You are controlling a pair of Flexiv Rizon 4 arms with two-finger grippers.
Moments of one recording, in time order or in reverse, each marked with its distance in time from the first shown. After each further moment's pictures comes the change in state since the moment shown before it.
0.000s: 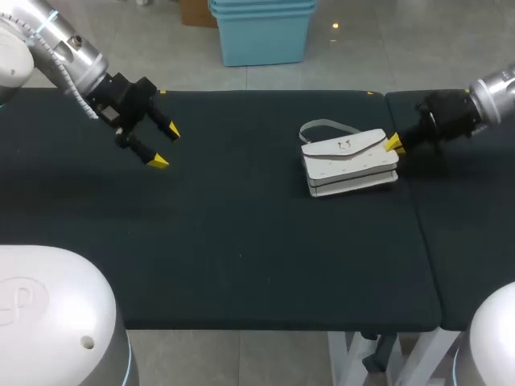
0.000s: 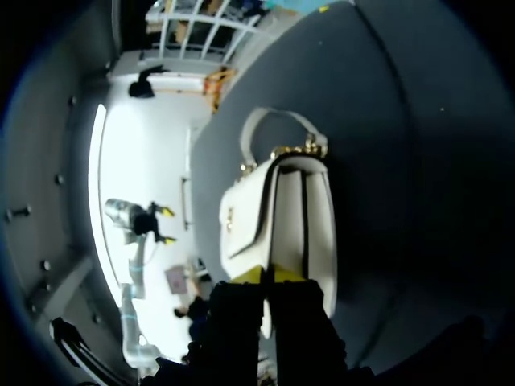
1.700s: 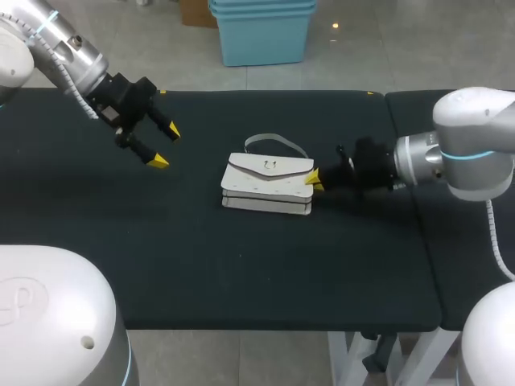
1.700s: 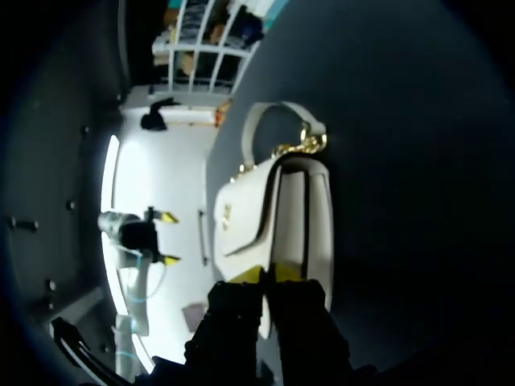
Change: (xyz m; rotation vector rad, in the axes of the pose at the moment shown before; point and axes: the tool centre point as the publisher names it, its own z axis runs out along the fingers) left arm 0.000 0.000 0.000 0.000 0.000 0.000; right arm 0.067 -0.058 0.173 -0.220 0.110 0.071
